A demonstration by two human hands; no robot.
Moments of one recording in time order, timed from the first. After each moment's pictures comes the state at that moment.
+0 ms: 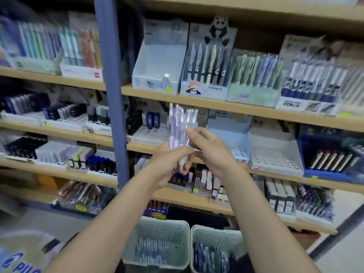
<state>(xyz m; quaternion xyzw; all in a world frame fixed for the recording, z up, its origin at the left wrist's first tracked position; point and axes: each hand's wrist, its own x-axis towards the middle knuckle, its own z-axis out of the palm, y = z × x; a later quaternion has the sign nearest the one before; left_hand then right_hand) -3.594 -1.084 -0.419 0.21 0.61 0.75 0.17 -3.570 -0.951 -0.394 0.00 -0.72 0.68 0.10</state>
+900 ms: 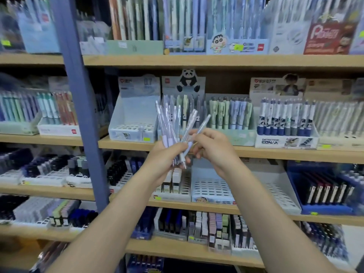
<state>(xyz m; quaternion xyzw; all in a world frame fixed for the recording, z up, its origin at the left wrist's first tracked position) -3.655 -1.017 -0.310 0.23 0.62 0.74 0.09 -3.611 -0.875 -0.292 -0.01 -0.72 0.66 0.22</state>
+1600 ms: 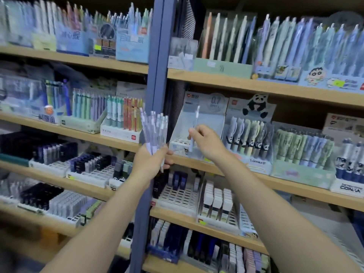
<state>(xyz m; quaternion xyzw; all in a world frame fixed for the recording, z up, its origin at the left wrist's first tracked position) -3.768 -1.184 -0.323 0.11 0.63 0.76 -0.11 -3.757 -1.022 -0.254 0.05 -0.89 0.38 0.24</state>
